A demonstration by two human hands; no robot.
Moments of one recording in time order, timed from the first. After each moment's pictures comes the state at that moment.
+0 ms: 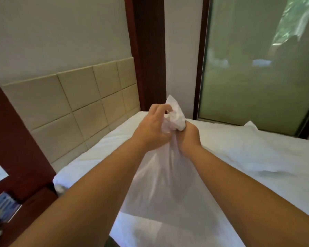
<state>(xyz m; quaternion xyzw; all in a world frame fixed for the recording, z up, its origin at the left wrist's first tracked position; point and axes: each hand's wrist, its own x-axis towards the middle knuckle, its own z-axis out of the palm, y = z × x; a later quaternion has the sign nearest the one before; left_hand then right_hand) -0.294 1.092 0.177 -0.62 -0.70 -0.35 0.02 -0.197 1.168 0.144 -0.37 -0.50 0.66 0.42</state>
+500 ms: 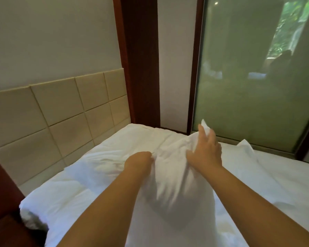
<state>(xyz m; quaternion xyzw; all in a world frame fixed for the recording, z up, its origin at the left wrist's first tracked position) -0.312 1.251 0.111 -0.48 -0.87 -0.04 -0.08 -0.146 1.360 0.117 -0.51 -0.80 0.14 0.28</state>
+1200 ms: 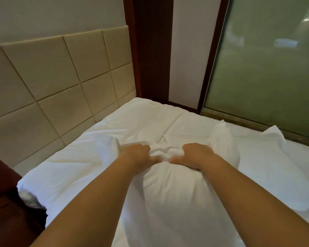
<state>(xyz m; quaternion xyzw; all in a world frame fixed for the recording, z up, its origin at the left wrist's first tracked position) -0.440 1.325 0.042 -0.51 -0.85 0.04 -0.13 -0.286 1.451 0.045 -0.38 -0.91 0.11 -0.11</state>
